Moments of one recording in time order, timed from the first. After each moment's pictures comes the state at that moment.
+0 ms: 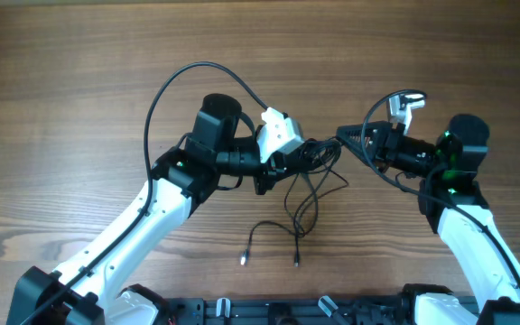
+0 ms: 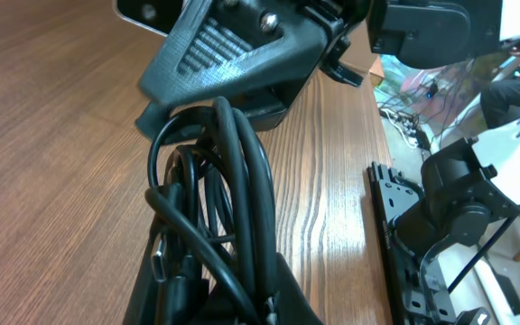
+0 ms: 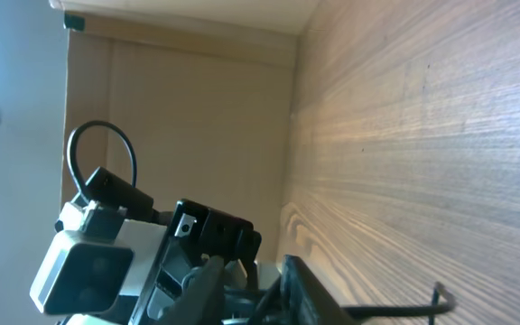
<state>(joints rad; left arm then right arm) -0.53 1.40 0.90 -0.10 0.91 0.23 -0.06 1.26 0.54 0.45 -1.22 1.16</state>
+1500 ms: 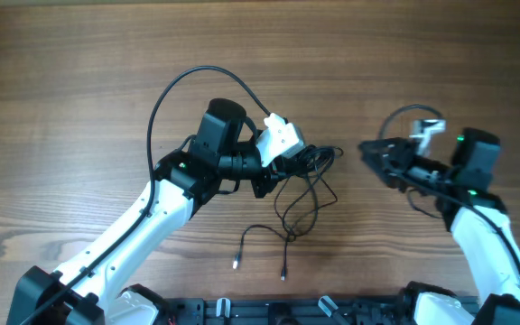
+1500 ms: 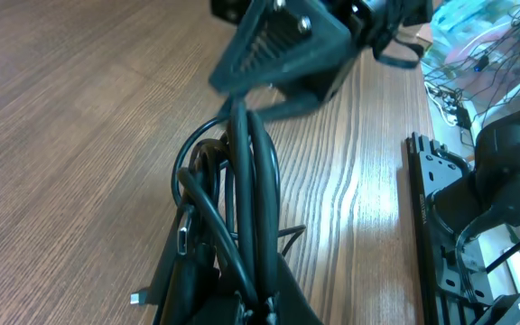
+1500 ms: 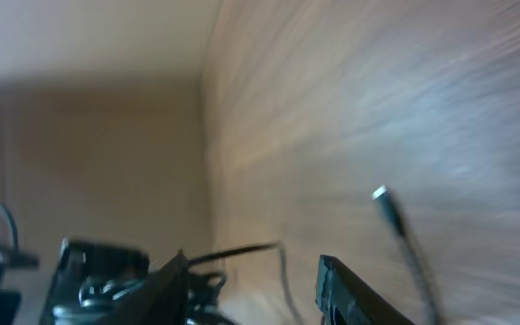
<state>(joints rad) -0.54 1.40 0.90 -0.21 0.78 0.27 -0.20 1.26 0.54 -0.10 -1.09 0.71</state>
